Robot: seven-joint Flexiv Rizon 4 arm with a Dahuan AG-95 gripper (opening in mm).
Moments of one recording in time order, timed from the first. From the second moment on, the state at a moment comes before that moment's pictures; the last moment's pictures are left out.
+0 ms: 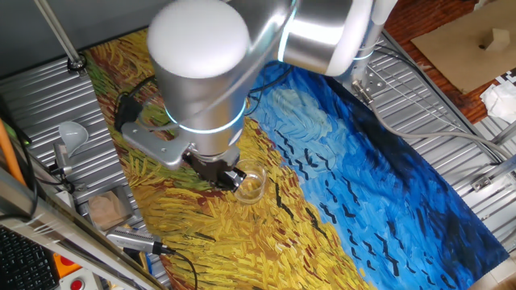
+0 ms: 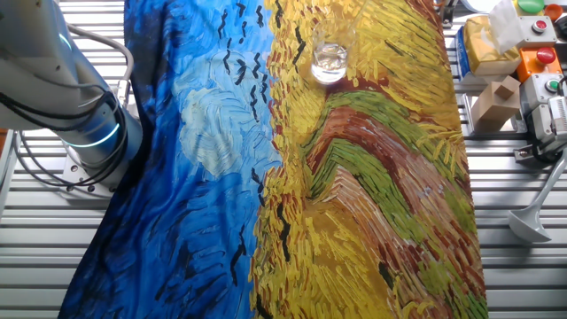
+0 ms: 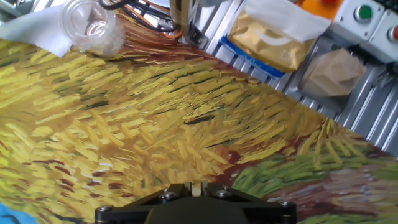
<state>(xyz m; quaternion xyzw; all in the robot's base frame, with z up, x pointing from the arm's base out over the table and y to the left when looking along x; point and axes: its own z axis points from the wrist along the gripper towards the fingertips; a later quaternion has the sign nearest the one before) 0.567 0.273 0.298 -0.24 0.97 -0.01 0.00</state>
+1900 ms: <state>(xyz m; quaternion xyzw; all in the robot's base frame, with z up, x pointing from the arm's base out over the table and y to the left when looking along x) 0.569 0.273 0.294 -0.27 0.96 -0.04 -0.01</state>
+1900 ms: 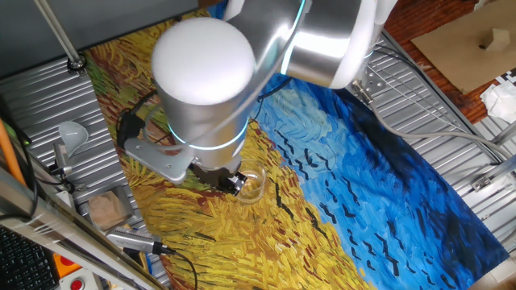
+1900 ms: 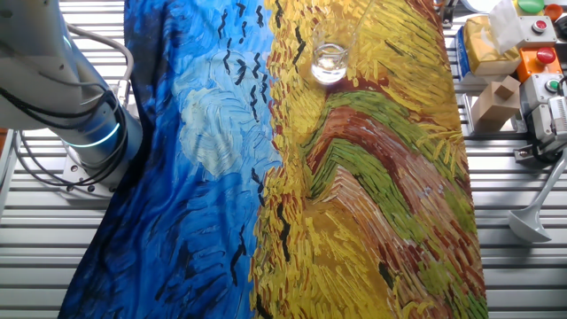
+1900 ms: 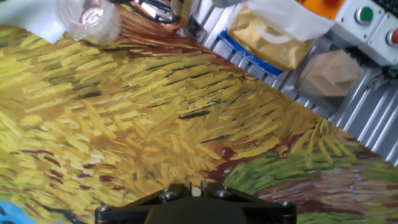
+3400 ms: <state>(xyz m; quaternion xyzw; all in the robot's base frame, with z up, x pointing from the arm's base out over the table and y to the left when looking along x) 0.564 0.270 0.290 -0.26 0.97 -0.03 0.02</state>
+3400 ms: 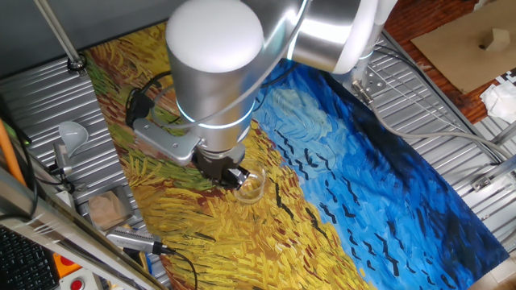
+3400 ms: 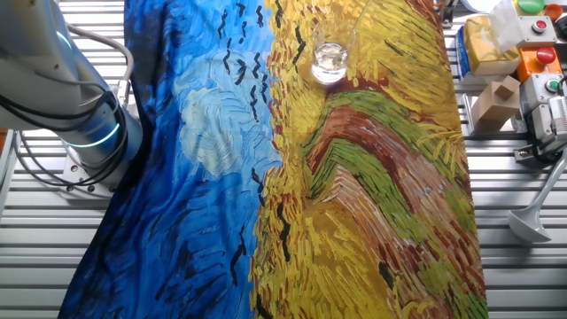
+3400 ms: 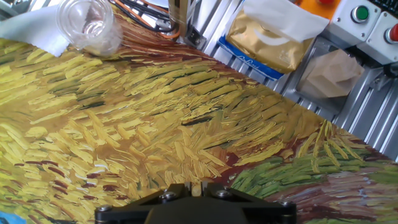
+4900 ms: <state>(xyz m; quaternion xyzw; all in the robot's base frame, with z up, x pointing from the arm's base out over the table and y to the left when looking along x) 0.561 0.262 0.278 -0.25 0.97 -0.01 0.02</state>
